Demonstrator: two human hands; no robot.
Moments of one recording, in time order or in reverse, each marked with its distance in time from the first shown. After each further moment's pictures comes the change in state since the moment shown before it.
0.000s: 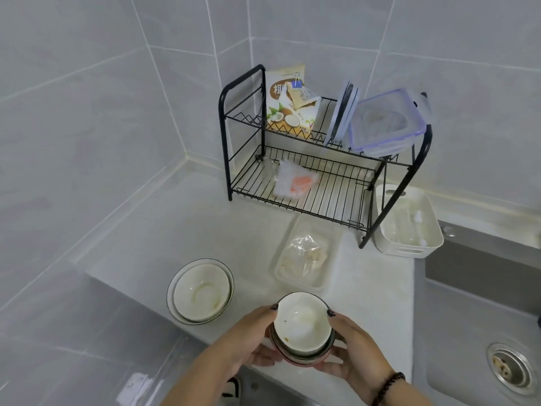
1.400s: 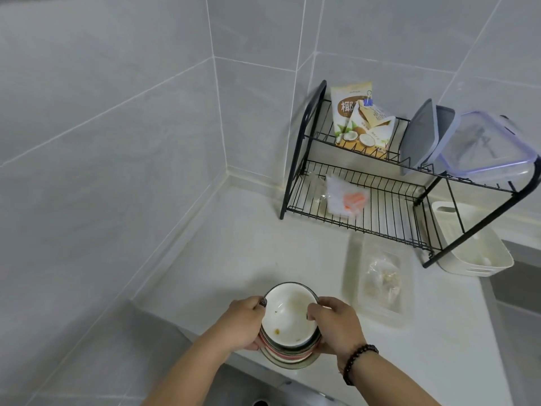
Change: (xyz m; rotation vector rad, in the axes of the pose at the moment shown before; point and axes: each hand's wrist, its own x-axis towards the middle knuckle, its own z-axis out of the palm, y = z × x) left_hand 0.004 0.025 -0.215 0.300 0.087 0.129; right_hand 0.038 -0.017 0.237 -0.330 0.310 -0.157
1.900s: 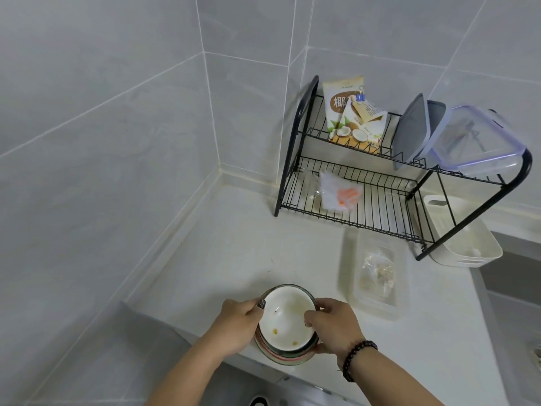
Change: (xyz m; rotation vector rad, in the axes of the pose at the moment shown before) left_hand 0.015 -0.024 -0.001 0.042 0.044 0.156; right_hand 0.004 0.007 -0.001 -0.124 -0.025 -0.037
